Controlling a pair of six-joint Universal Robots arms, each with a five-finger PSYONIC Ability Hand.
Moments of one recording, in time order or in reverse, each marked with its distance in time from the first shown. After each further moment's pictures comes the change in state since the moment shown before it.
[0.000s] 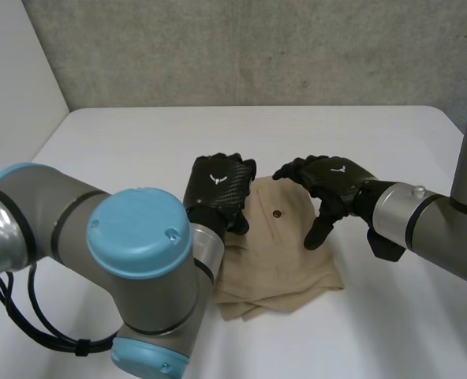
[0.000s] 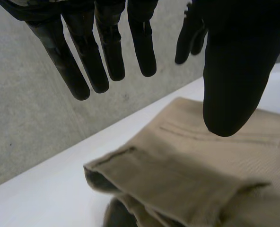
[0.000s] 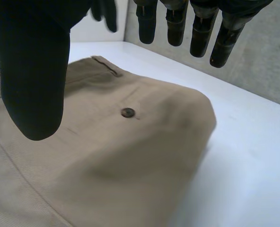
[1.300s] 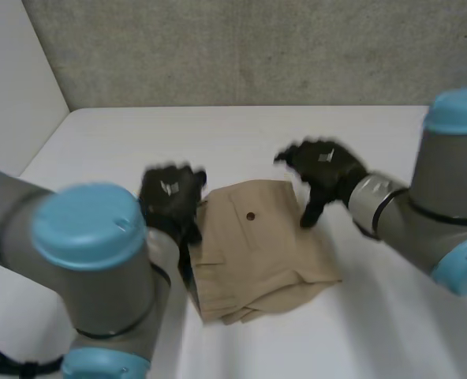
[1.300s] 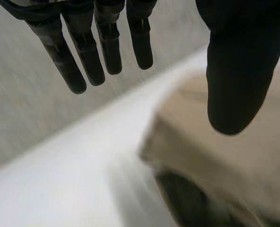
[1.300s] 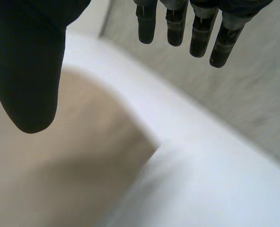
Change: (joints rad) left arm 0.090 0.139 -0.136 -0.072 -0.077 0.053; right arm 0.088 0.081 -0.091 -0.129 0.195 -0.105; left_hand -0.089 -0.080 -0.088 -0.090 -0.086; right_hand 0.000 0.001 0.000 0.000 0.000
